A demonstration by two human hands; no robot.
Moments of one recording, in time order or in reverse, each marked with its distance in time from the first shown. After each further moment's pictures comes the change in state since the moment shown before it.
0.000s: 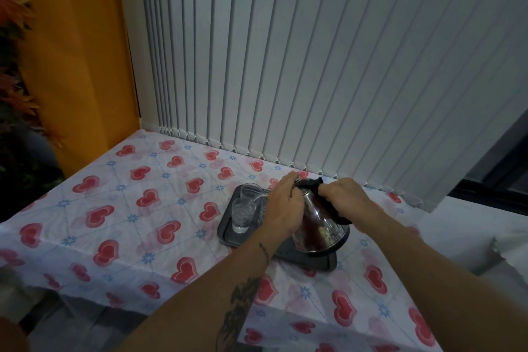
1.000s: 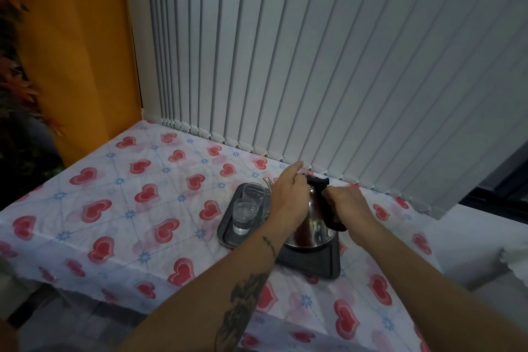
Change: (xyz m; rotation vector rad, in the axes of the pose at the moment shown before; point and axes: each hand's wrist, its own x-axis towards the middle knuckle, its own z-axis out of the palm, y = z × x) left_hand 0.031 0.009 0.003 -0.238 0.131 -0.107; right_hand 0.002 -0.007 0.017 0.368 0.101 0.174
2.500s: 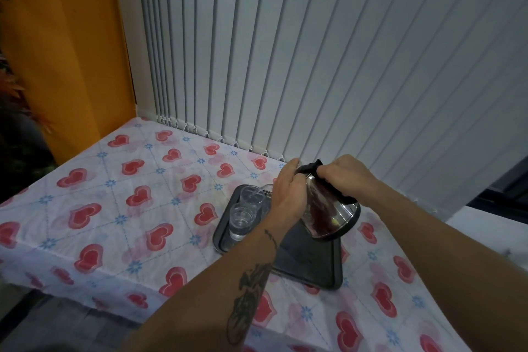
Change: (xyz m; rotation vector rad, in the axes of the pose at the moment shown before) left_hand 0.045 -0.012 0.010 0.002 -0.061 -0.088; right_hand 0.062 -0.054 -0.004 -0.495 -0.105 -0.125
